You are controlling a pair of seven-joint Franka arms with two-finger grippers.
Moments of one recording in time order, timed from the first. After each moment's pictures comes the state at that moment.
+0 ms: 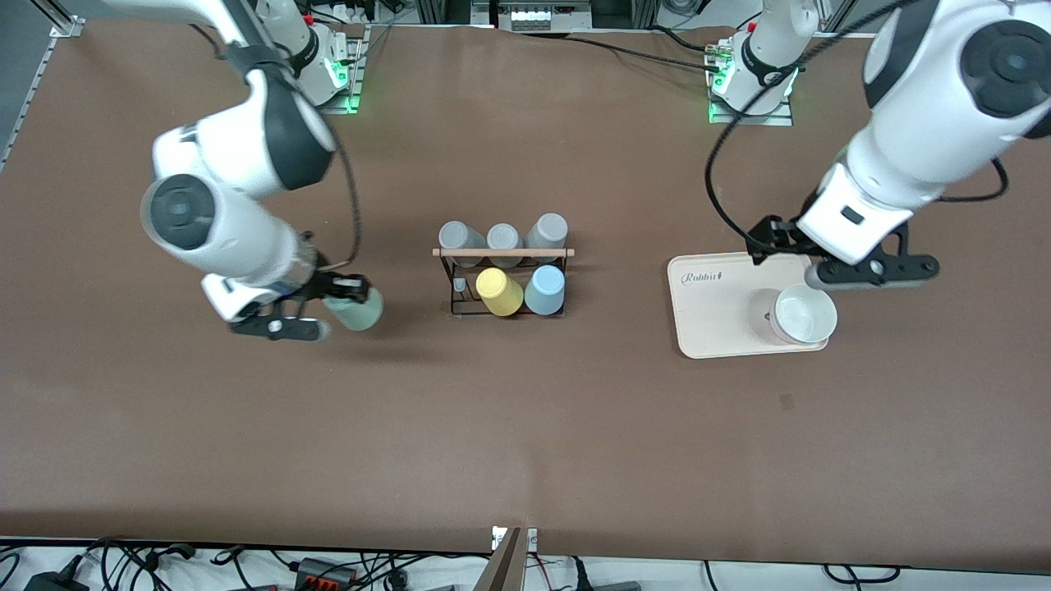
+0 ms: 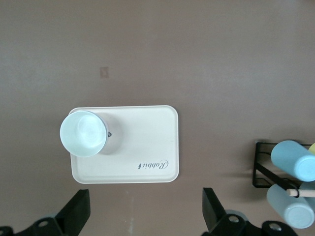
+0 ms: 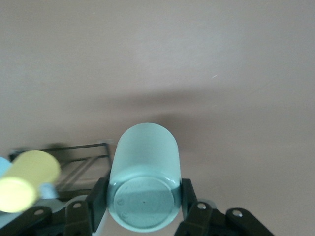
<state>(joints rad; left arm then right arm) 0.04 0.16 -0.34 -1.56 0.07 1.70 -0.39 0.25 0.43 0.18 -1.51 0.02 1.89 0.55</state>
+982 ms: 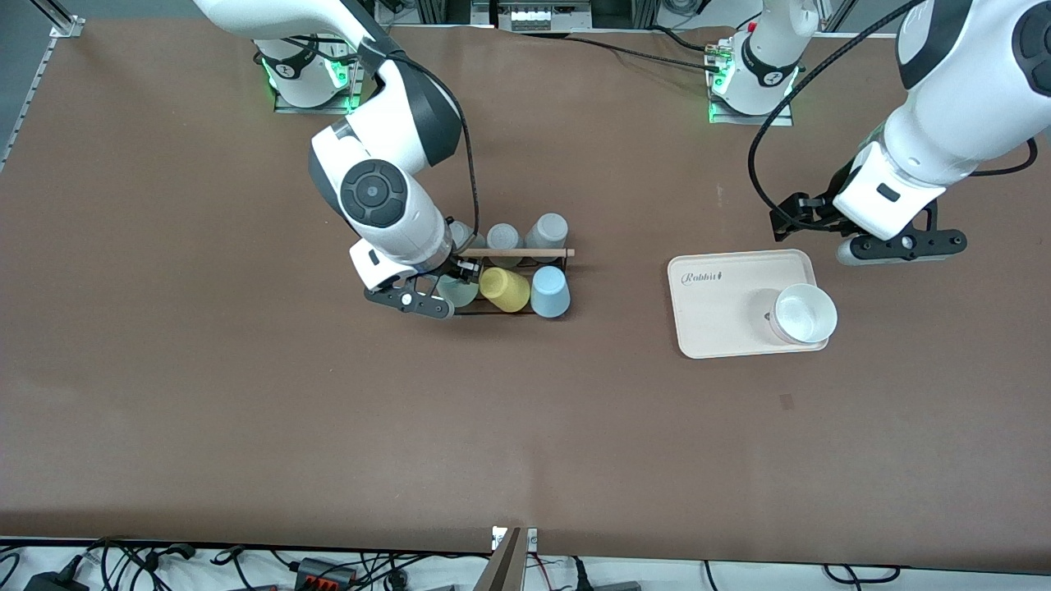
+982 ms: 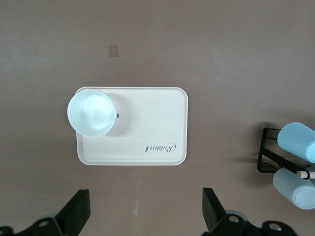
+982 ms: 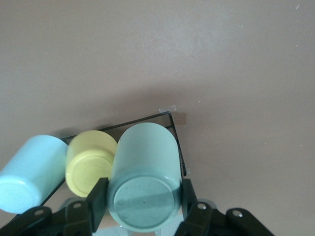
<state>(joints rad) 0.01 0.07 -0.23 -1.65 -0.02 1.68 -0.32 0.45 0.56 0.17 -1.41 0.01 1.89 0.85</state>
